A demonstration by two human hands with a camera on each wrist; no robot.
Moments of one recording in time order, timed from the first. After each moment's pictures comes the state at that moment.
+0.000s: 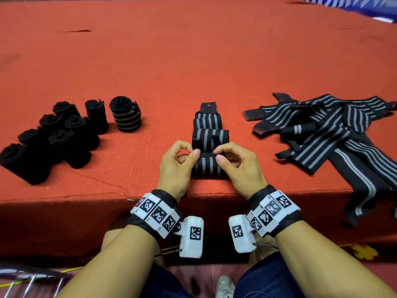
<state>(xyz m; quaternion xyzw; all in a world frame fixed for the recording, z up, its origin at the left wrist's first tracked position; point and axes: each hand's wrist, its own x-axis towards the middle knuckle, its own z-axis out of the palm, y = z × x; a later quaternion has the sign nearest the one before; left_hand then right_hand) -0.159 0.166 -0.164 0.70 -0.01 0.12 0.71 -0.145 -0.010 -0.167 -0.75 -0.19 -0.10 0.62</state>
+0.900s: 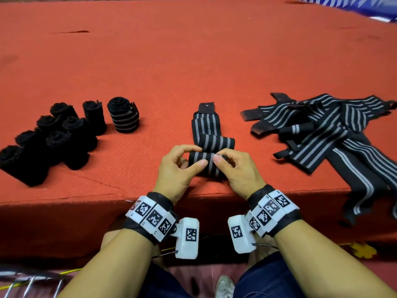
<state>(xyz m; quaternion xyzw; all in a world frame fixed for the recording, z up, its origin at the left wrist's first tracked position) -0.160 0.171 -0.167 0.73 -0.06 0.12 0.67 -0.141 -0.009 -0.169 -0.81 -0.16 -0.08 0.56</state>
